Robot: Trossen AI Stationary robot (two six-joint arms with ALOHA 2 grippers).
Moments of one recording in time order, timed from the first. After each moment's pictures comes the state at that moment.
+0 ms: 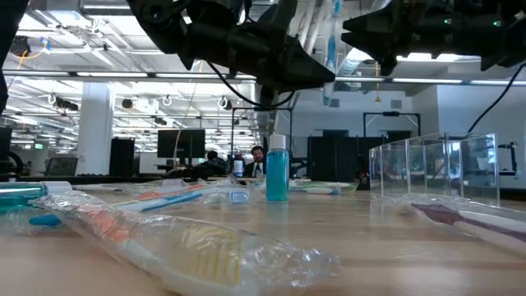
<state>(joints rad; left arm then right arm) 0.01 1.82 1.01 0.57 -0.03 -0.21 0.03 1.04 0.29 0.90 0.20 0.08</state>
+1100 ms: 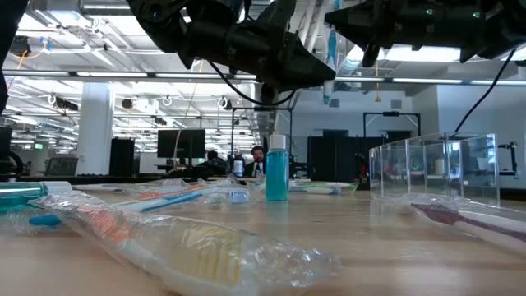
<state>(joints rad) 0.01 1.81 1.01 0.56 -0.01 -0.20 0.03 1.15 0.40 0.90 0.13 0.08</state>
